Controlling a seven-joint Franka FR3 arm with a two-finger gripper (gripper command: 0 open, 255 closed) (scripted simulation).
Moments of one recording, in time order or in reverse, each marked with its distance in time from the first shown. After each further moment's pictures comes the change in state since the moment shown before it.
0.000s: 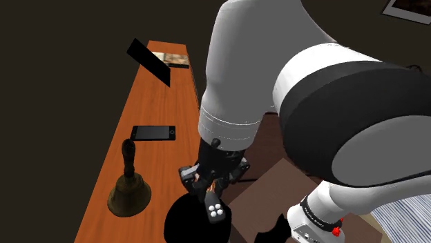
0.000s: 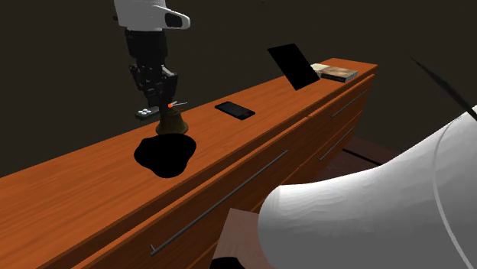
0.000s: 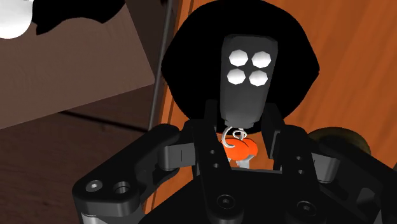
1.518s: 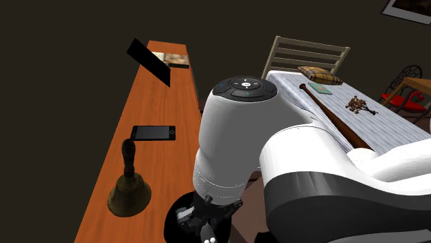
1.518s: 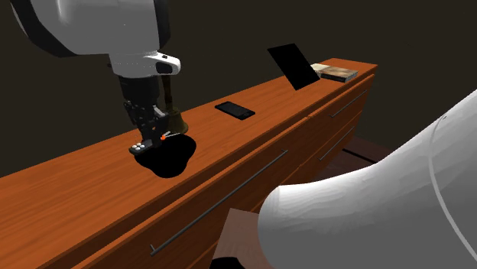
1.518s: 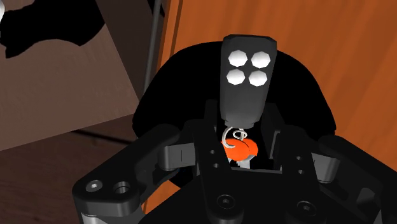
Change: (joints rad) arm 0.004 0.034 0.140 -0.146 0.051 0.206 0.048
